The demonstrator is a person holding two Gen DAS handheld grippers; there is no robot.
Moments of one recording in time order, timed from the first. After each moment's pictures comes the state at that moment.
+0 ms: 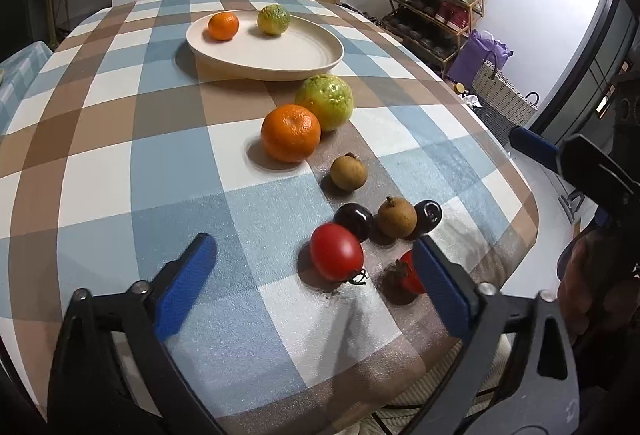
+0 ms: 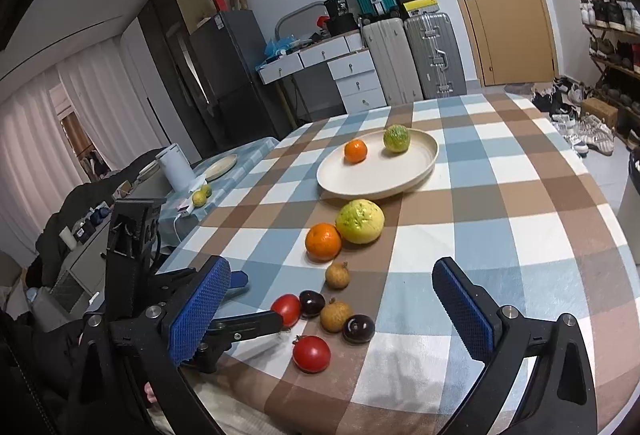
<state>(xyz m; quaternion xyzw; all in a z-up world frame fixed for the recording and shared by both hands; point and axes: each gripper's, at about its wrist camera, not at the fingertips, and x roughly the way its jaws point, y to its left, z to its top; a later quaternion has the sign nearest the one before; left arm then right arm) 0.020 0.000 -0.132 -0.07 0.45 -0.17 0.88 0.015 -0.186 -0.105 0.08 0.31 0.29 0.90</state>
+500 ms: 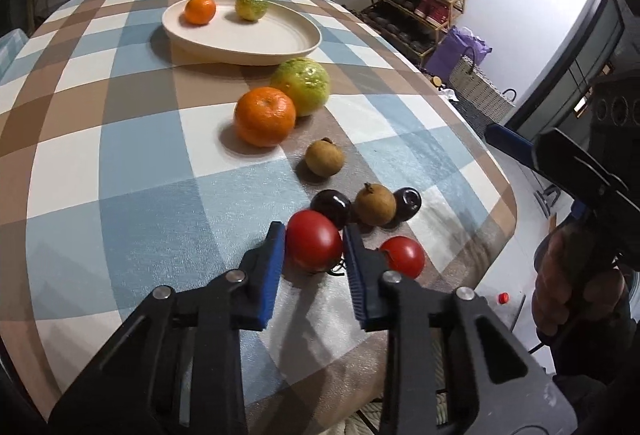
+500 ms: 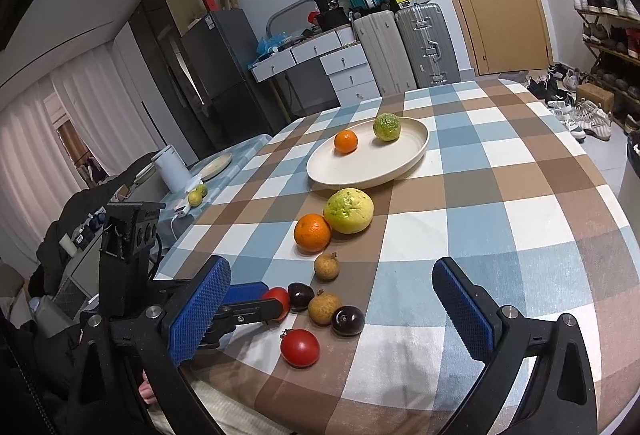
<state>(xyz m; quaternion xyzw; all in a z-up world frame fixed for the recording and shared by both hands) 0.019 -0.003 -0.141 -0.09 0.45 -0.21 0.86 0.018 -0.192 -0.113 0.09 0.32 0.29 0.90</state>
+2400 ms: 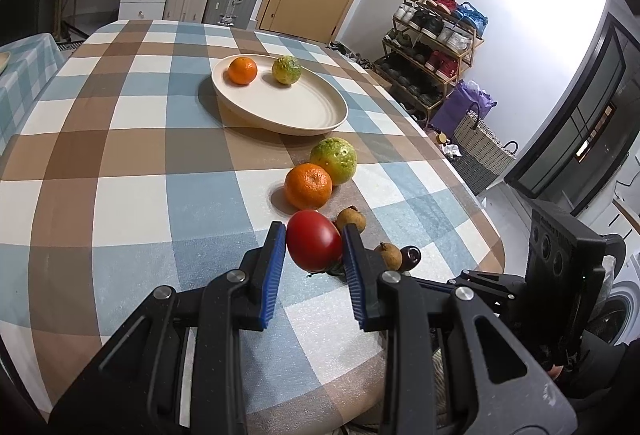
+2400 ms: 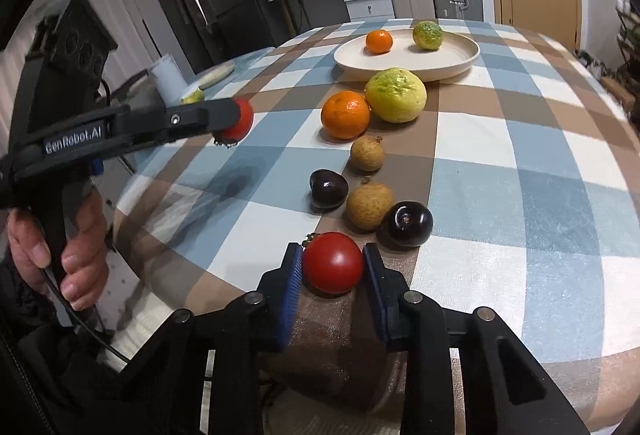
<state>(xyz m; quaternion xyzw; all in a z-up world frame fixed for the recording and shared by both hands) 0.005 0.050 -0.097 -0.14 0.39 -0.18 0.89 0.006 -0.134 -0.176 0.00 0.42 0.31 0.85</state>
